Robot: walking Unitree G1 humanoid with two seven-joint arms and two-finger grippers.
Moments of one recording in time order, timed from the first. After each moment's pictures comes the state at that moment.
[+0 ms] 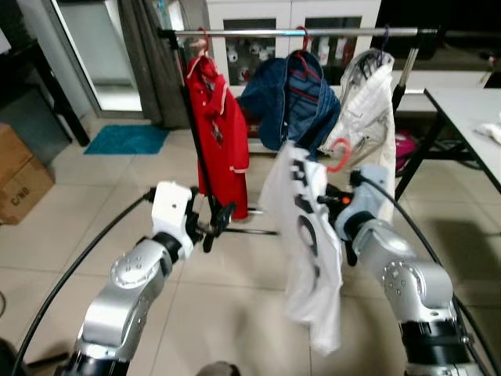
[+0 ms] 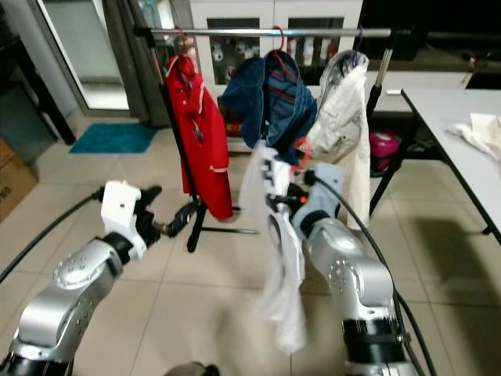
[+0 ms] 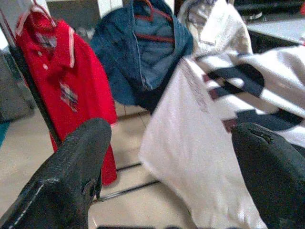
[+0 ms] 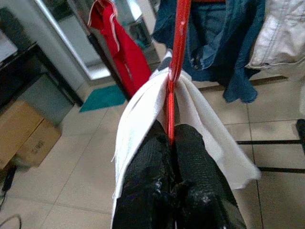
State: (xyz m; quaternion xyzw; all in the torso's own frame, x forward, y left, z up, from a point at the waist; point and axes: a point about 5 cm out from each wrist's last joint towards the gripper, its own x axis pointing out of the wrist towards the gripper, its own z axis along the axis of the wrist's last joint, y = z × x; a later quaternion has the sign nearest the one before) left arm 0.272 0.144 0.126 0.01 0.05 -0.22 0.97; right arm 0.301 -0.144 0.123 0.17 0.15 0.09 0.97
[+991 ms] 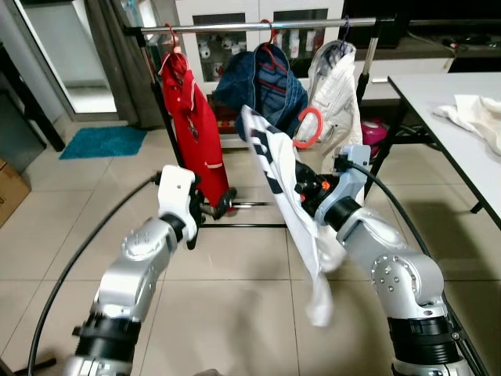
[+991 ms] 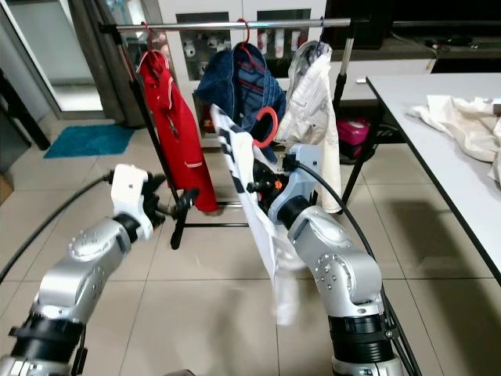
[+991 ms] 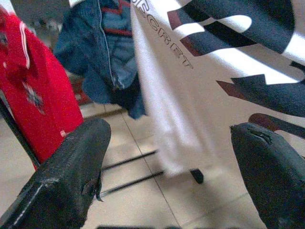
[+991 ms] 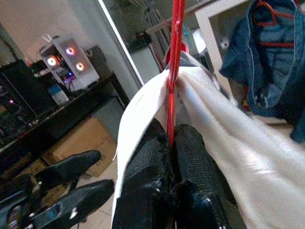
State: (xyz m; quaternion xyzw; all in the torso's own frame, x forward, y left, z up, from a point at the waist) left arm 0.308 0.149 0.121 0.00 0.07 -0.21 0.97; right arm 0.296 -0.101 0.168 0.20 0.06 0.27 0.94
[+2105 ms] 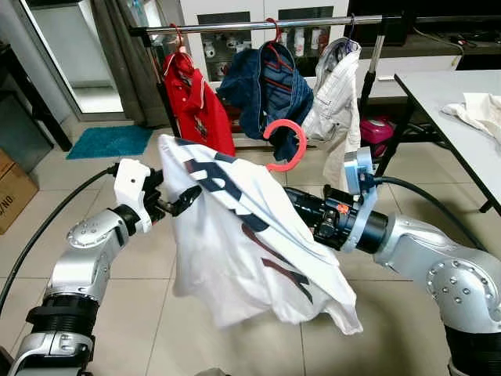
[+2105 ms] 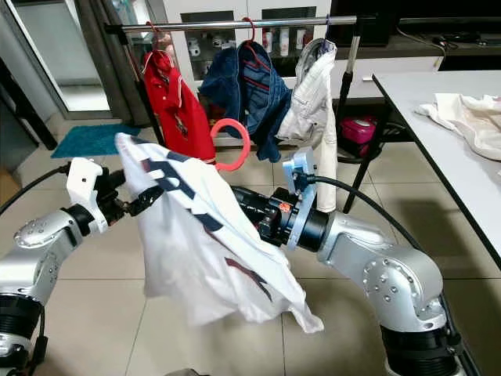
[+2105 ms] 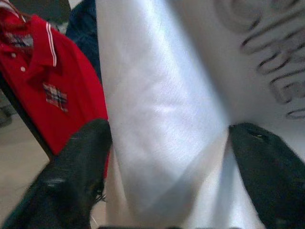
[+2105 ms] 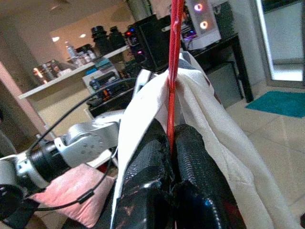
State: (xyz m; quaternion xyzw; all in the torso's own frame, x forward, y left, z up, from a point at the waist) left arm 0.316 0.218 0.119 0.03 0.07 -0.26 0.96; right arm 0.249 -0.112 0.197 0.18 0.09 0.53 0.82
